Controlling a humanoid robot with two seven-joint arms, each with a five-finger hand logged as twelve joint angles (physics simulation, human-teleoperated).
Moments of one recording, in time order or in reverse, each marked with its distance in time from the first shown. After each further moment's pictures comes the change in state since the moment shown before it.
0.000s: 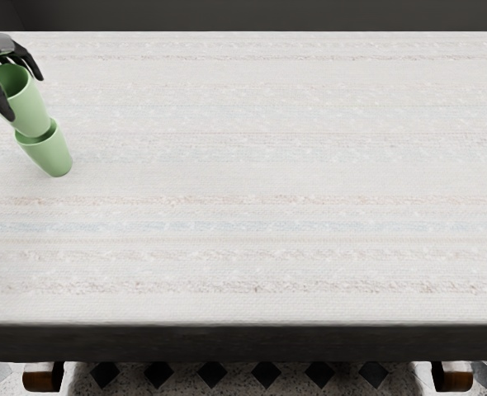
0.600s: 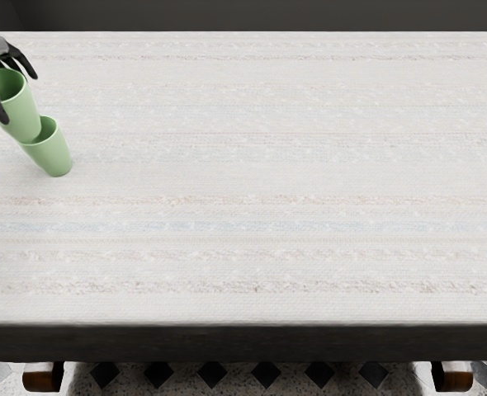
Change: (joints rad) left arm 0.032 -0.031 -0.001 0.078 -0.010 0.004 -0.014; right arm 0.000 0.000 0.000 0.000 0.000 0.000 0.000
